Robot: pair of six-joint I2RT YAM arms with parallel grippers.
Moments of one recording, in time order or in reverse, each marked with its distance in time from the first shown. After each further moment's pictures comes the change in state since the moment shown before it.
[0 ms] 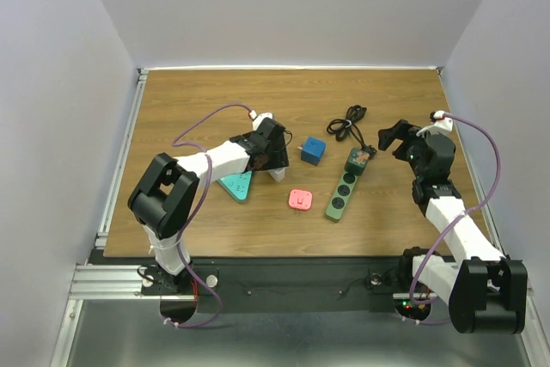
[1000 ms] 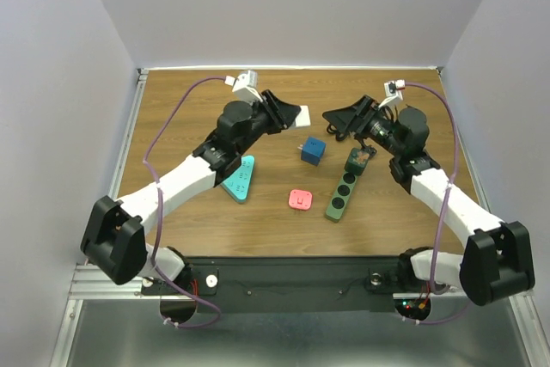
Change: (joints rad) left arm 0.010 -0.353 -0.098 0.516 0.154 -0.072; right arm 0.287 0.182 0.261 0.103 -0.323 0.399
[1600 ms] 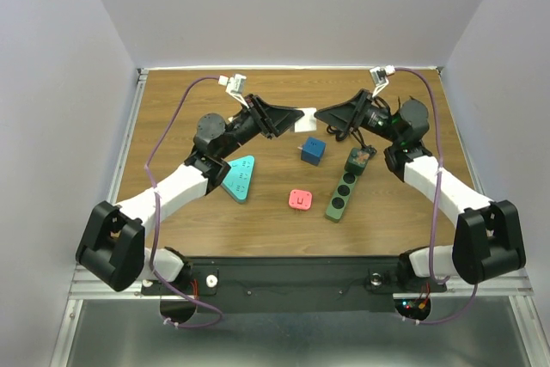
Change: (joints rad) left arm 0.097 -0.069 -0.185 0.523 0.420 -0.109; right arm 0.007 0.137 0.078 0.347 -0.357 0.219
